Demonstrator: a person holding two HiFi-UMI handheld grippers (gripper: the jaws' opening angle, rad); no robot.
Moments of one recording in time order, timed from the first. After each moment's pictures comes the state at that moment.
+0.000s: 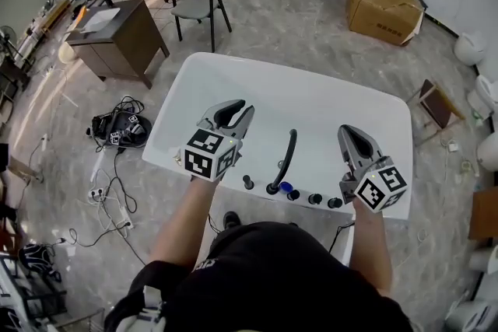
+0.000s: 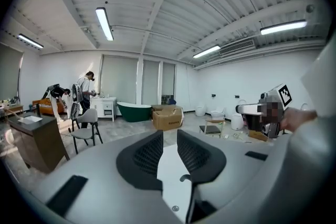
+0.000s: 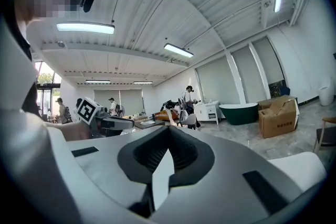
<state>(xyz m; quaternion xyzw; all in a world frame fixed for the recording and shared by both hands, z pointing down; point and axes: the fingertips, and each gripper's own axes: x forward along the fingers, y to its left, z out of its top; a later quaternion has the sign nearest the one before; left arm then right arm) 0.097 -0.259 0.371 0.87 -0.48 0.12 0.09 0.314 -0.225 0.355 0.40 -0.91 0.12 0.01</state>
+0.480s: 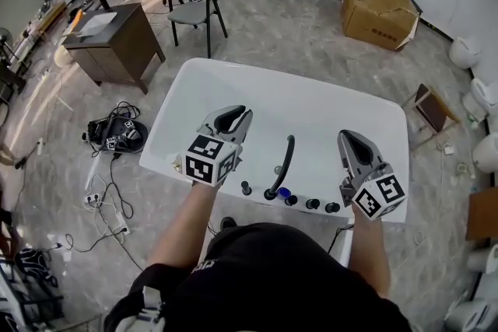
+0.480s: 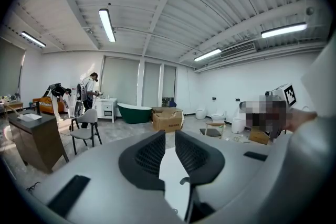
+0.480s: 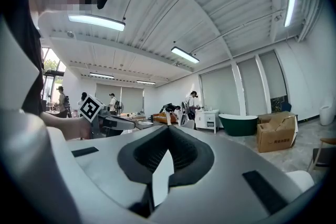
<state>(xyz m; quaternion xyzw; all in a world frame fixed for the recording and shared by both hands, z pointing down) 0.093 -0.263 0.369 0.87 -0.48 0.10 0.09 0.308 -0.218 0.337 0.40 -0.92 0.05 0.02</state>
